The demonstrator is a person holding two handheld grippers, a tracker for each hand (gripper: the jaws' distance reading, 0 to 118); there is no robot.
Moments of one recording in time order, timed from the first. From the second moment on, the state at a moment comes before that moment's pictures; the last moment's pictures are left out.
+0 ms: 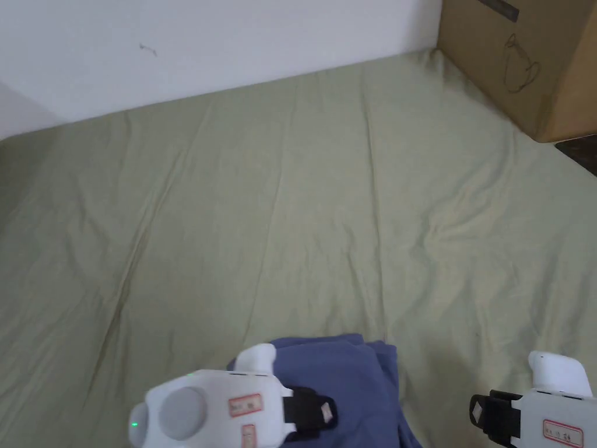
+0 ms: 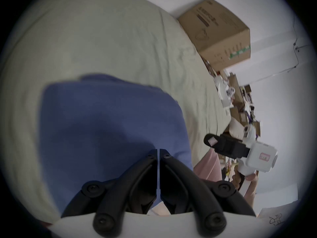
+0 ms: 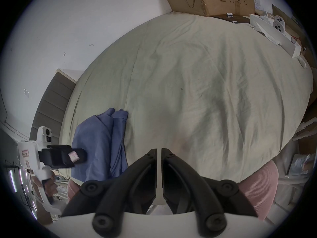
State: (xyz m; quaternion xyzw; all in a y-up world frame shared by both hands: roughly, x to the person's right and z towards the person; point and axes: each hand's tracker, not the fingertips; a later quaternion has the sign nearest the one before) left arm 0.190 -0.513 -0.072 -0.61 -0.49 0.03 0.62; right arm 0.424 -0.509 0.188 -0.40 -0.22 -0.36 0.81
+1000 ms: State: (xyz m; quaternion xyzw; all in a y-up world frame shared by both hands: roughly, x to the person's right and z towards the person) left arm 0.015 -0.499 -0.117 -0.58 -0.39 0.15 0.70; right arm 0.355 -0.476 0.072 -0.43 -0.06 -0.24 0.87
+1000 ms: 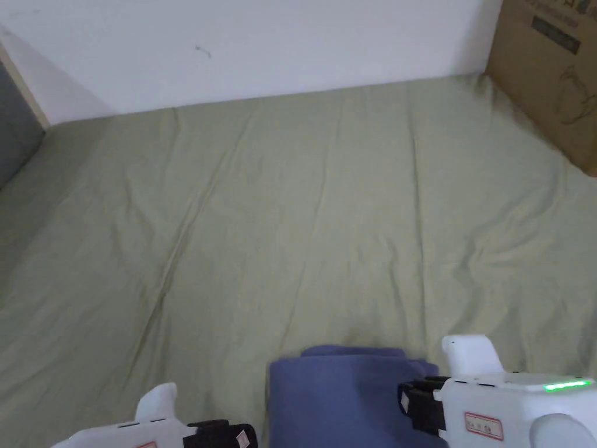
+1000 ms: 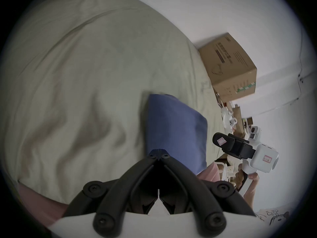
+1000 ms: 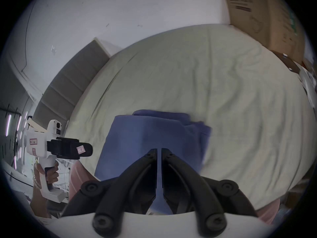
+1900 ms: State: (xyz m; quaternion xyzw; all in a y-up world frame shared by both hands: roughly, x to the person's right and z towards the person) left arm 0.056 -0.576 -0.186 -0.61 -0.50 0.23 0.58; right arm 0.344 -0.492 0.040 -0.47 -0.11 -0.28 0.83
